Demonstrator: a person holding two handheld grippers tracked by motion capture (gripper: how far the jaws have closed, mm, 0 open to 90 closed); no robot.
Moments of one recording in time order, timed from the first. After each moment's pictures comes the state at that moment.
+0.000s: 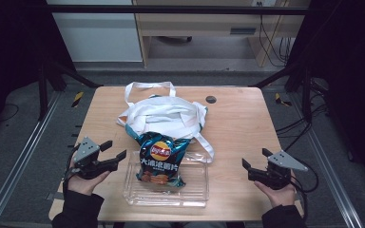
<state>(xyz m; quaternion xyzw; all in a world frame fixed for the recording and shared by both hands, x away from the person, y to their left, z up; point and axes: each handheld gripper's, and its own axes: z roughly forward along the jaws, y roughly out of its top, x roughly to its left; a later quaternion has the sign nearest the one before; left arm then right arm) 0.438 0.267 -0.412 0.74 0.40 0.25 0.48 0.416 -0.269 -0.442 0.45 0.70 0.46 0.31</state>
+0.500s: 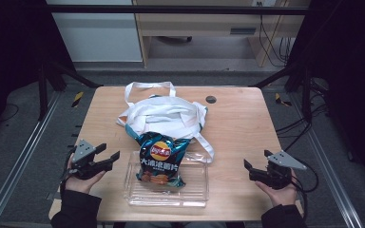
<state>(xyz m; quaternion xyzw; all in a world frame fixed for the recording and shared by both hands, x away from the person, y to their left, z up) 0.447 0.288 -0.437 0.74 0.43 0.26 0.45 0.420 -0.274 -0.450 0.46 0.71 0.43 0.31</state>
